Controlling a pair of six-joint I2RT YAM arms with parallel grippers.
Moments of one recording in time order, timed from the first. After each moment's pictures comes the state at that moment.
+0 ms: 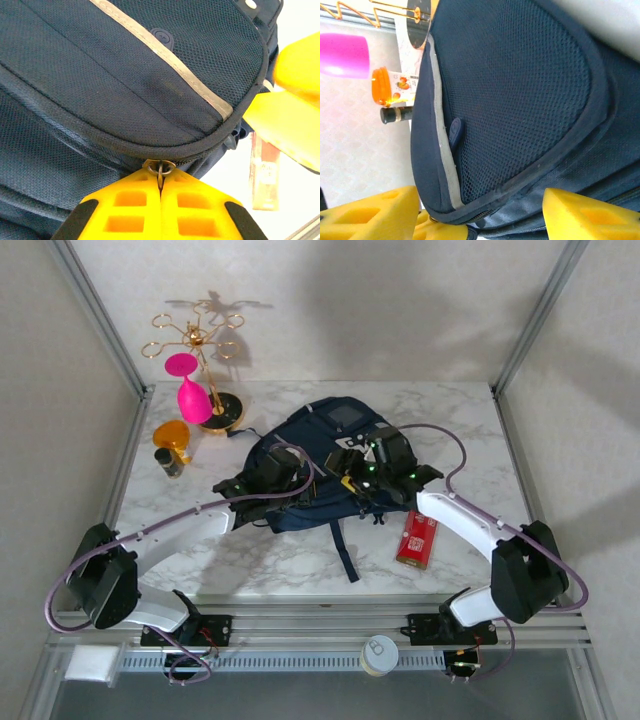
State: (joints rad) left arm -0.73 1.42 1.00 -0.33 -0.01 -0.72; right arm 0.60 1.44 0.99 -0.21 -0.32 1.10
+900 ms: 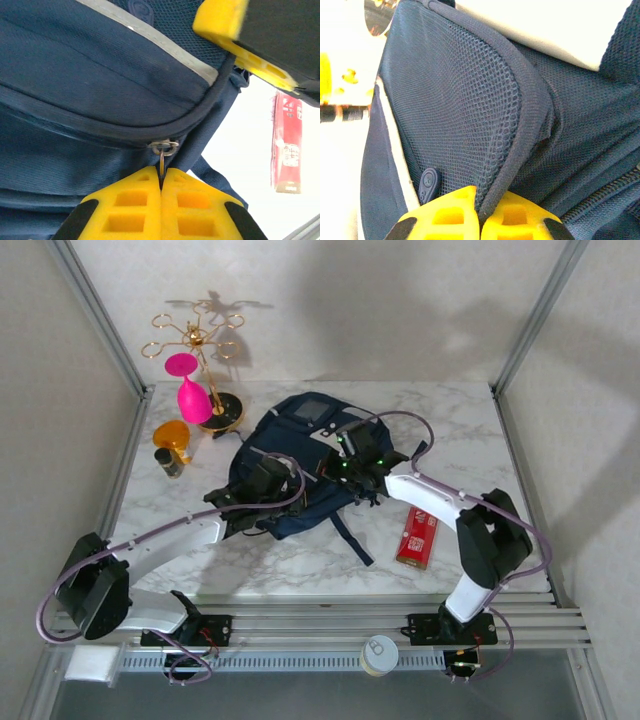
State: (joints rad) left arm -0.71 1.33 0.88 -0.33 0.01 -0.68; right arm 0.66 1.66 1.18 -0.30 -0.20 0.87
